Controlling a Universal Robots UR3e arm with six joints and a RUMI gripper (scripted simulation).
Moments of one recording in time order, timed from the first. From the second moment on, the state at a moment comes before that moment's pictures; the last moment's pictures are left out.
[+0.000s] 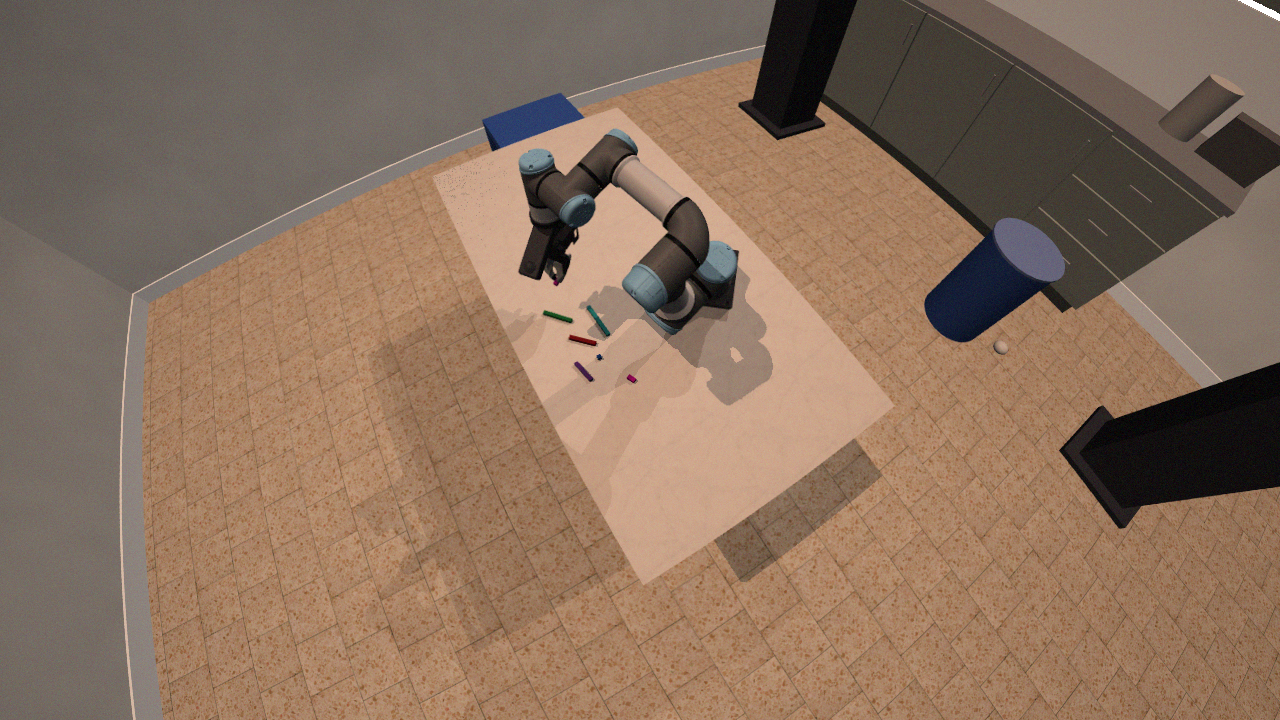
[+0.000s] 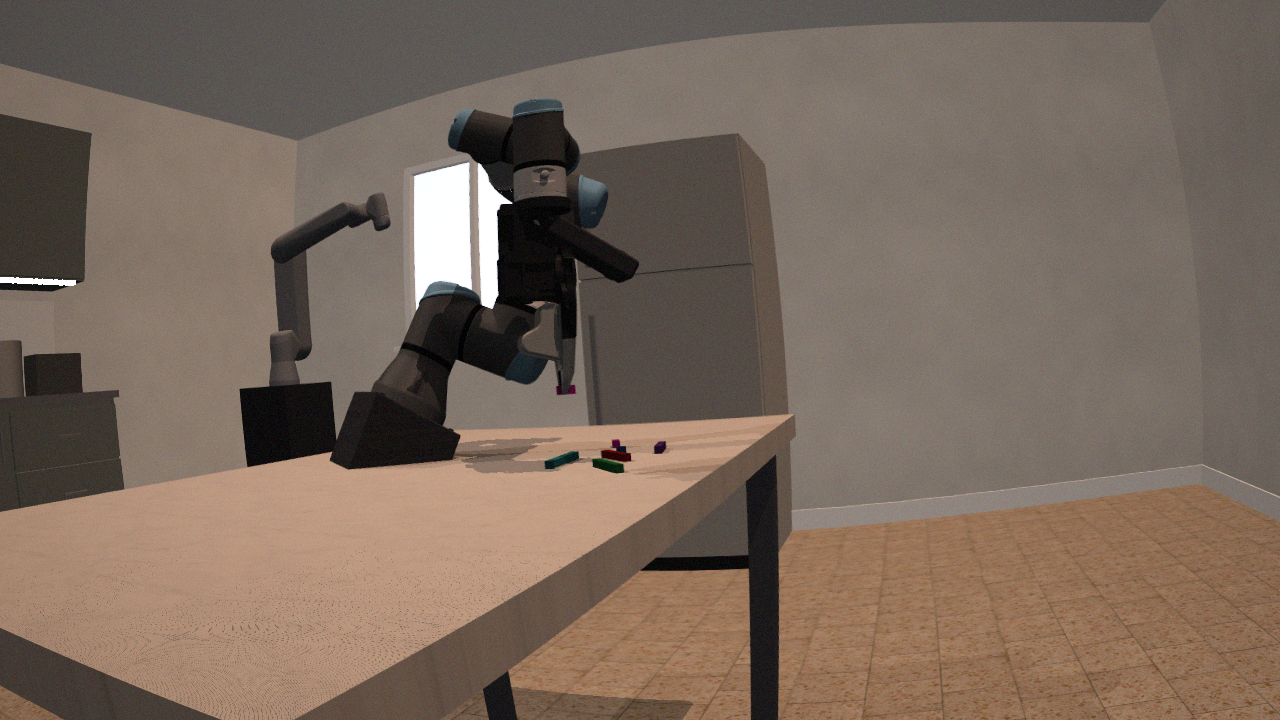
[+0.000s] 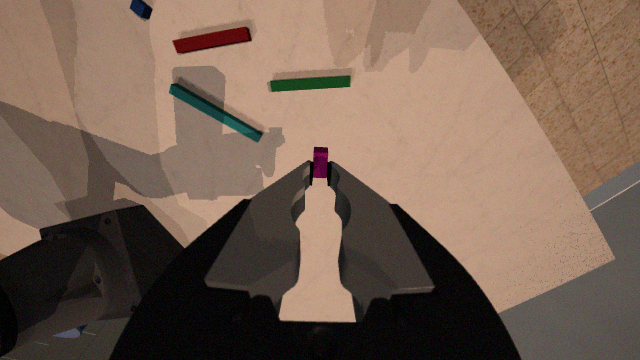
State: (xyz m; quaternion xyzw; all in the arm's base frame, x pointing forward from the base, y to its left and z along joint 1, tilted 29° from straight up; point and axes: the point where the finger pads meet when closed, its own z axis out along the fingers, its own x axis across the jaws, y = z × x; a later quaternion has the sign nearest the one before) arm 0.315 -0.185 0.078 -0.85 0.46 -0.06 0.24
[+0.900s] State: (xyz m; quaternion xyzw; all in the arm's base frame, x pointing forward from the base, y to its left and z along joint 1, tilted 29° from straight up) arm 0.313 -0.166 0.097 -0.87 0.42 -0.06 0.24
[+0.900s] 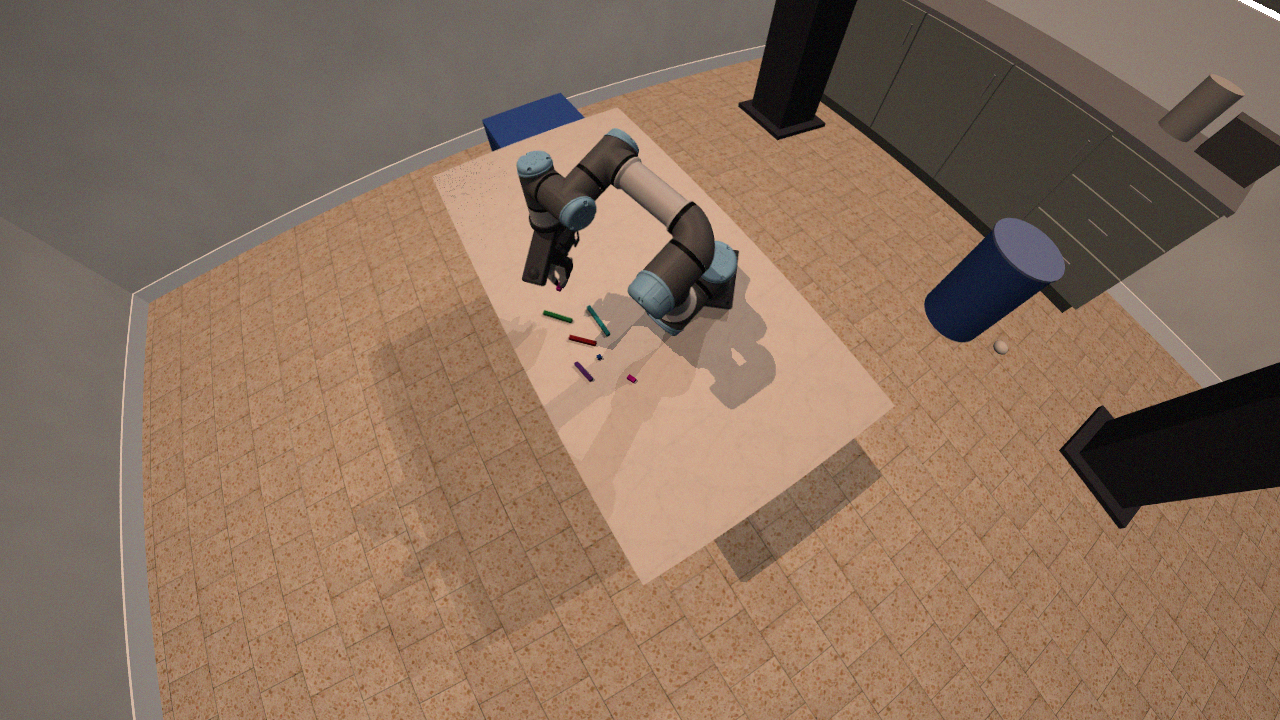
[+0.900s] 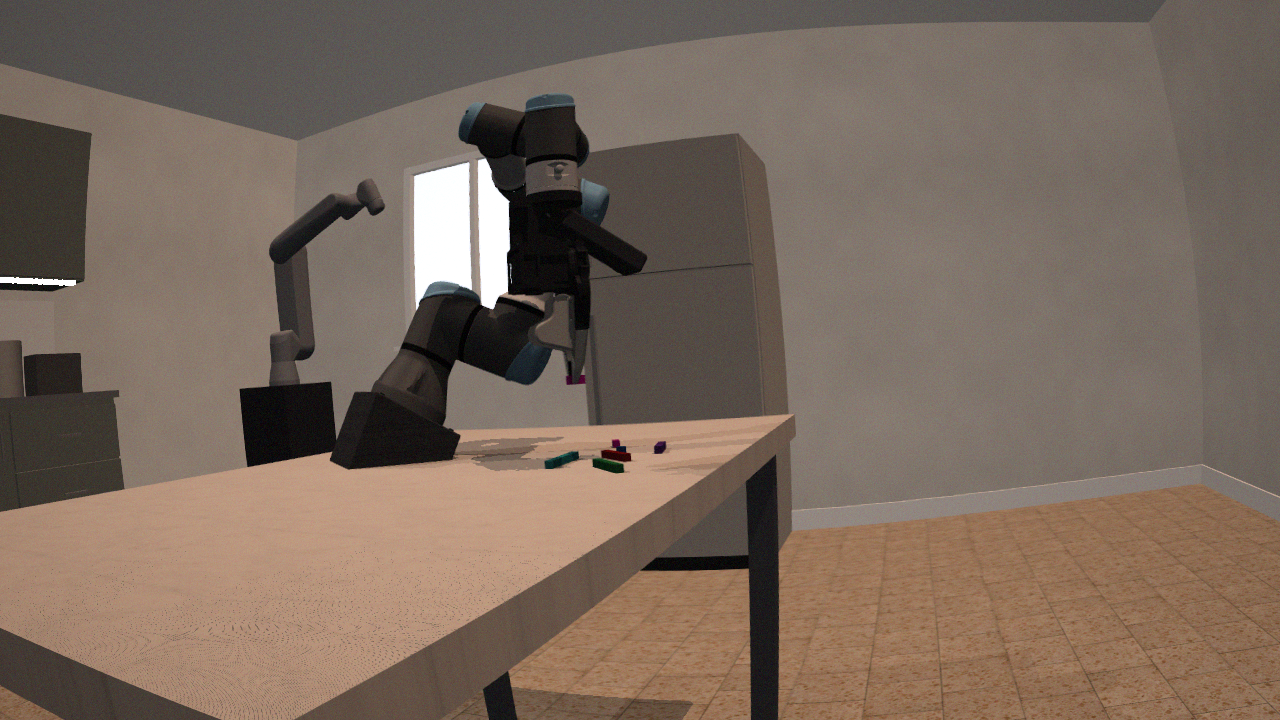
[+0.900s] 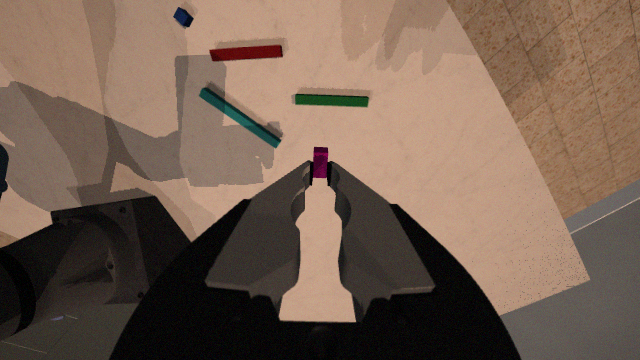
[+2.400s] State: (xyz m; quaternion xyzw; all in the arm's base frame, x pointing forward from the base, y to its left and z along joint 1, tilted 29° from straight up) arm 0.302 -0.005 0.158 -0.97 0.07 -0.15 0.20
